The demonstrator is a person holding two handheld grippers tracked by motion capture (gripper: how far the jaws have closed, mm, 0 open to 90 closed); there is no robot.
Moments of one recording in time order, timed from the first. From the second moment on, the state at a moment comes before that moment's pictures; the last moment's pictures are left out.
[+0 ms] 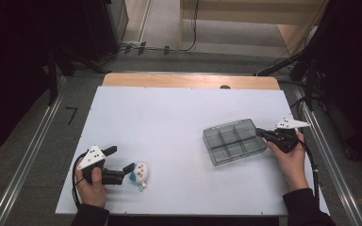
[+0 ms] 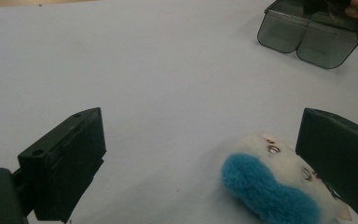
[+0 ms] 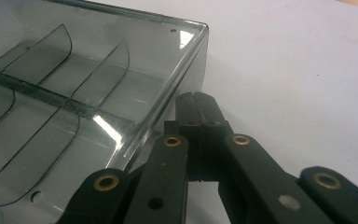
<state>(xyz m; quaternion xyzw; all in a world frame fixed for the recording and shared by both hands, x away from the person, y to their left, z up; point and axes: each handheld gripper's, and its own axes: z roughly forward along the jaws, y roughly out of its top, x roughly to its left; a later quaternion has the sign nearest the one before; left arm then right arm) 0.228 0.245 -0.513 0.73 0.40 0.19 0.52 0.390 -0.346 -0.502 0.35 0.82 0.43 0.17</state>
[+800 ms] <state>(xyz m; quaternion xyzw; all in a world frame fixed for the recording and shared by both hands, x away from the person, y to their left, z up) 0.229 0.245 -0.513 0.73 0.40 0.19 0.52 0.387 -0.318 -0.502 0.30 0.84 0.43 0.15</state>
